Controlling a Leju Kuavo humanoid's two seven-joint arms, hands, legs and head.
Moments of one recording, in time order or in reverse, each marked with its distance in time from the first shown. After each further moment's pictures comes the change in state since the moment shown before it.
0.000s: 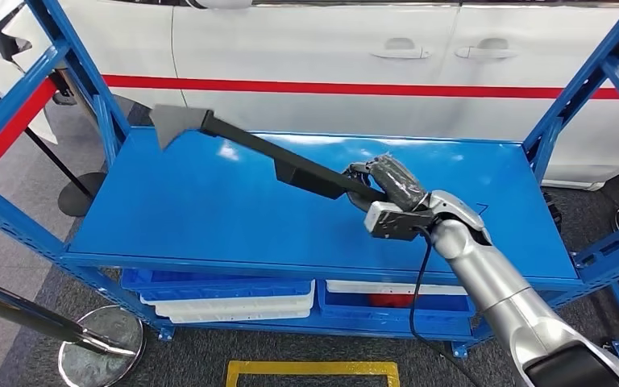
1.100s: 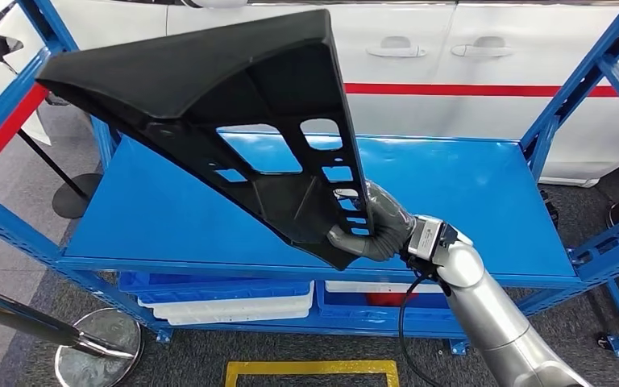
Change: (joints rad) left arm -0.003 0.007 0.053 0.000 0.107 0.077 -0.152; right arm 0.158 0.046 -0.031 -0.339 -0.428 0.285 0.079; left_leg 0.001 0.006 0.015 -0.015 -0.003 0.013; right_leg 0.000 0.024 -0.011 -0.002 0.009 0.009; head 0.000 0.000
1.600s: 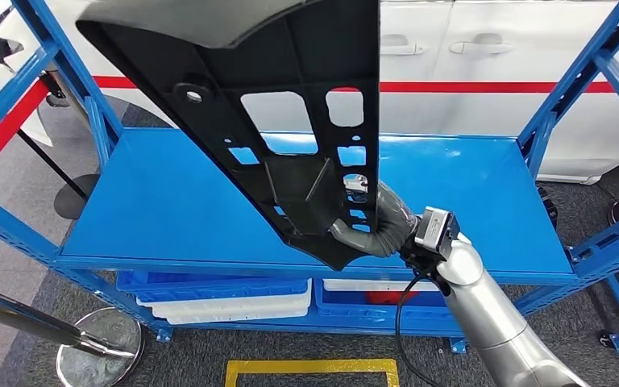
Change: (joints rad) left arm 0.002 0.000 0.006 0.000 0.011 -0.026 0.084; right arm 0.000 0.007 -0.008 0.026 -0.060 -0.013 0.003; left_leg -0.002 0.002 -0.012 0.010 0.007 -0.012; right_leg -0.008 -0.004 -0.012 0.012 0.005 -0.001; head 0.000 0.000
